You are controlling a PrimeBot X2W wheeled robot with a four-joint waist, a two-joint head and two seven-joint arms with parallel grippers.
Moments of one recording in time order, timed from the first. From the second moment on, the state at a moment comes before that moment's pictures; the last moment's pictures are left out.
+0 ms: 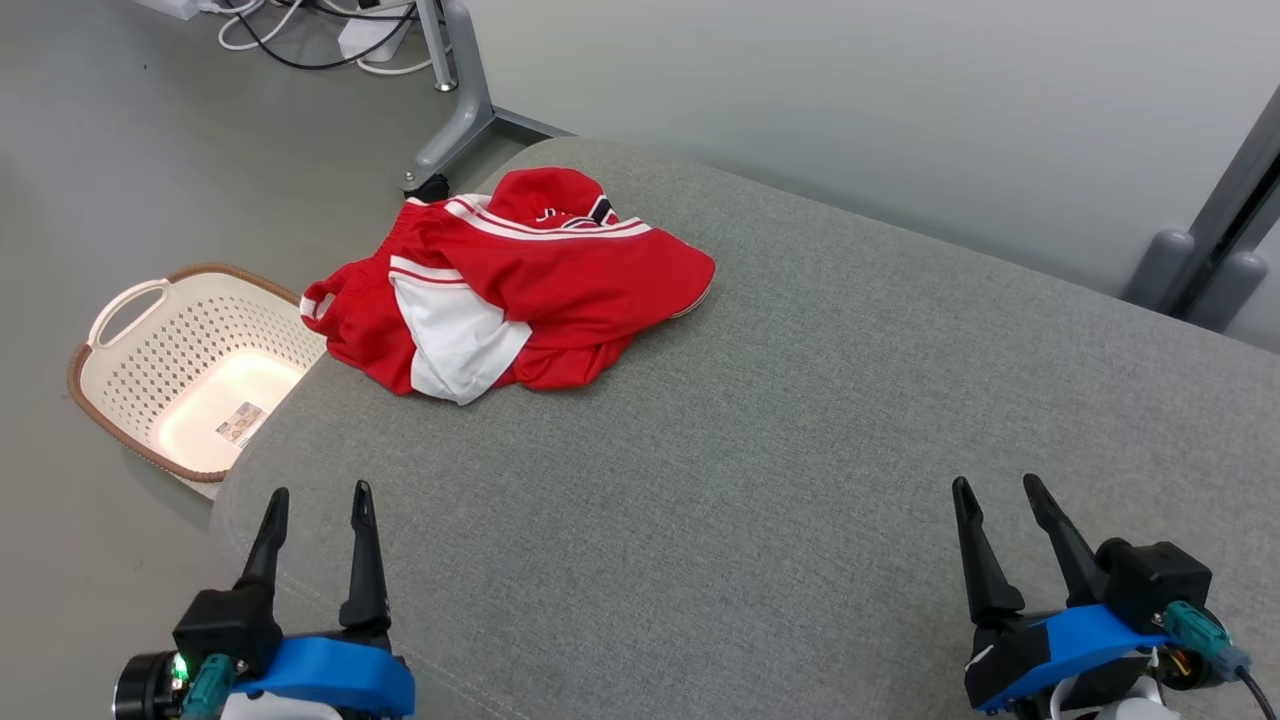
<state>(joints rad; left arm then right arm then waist) -0.03 0.20 -0.21 0.22 -0.33 0.12 -0.24 -0.09 -0.05 -0.01 0.28 0.18 0.13 -0.18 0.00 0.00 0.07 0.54</state>
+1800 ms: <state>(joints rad) -0.59 0.52 0.01 0.46 -0.74 0.10 0.59 -0.16 -0.05 0.00 0.06 0.11 0.13 -0.11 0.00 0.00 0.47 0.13</state>
